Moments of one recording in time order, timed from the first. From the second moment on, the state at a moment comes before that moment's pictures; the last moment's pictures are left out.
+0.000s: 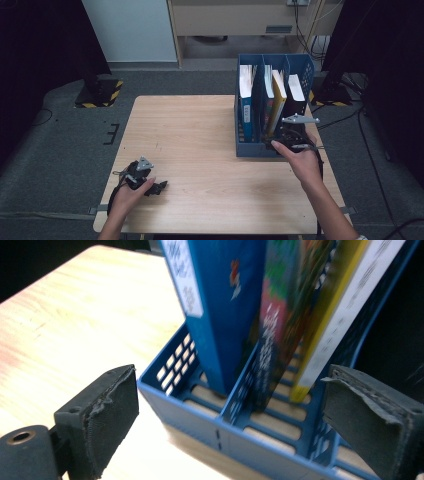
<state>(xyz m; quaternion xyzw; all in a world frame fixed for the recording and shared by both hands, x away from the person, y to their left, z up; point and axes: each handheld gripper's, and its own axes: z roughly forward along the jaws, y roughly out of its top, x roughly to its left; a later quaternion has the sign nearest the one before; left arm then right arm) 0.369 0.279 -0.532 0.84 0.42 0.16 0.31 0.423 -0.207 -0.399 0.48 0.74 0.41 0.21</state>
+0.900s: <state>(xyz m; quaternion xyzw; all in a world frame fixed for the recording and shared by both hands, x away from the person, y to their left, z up) 0.367 0.279 -0.533 0.83 0.42 0.16 0.32 0.369 -0.158 -0.473 0.42 0.79 0.41 0.16</state>
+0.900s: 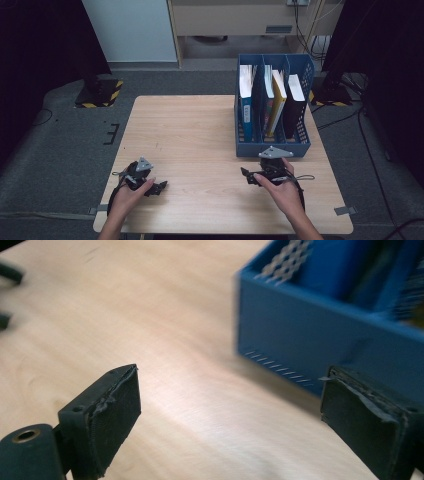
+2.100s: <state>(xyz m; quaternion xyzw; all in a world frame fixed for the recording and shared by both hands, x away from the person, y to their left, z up) 0.368 0.279 -0.533 0.84 0.42 0.16 0.32 0.385 -0.101 -0.539 0.42 0.82 0.35 0.17</state>
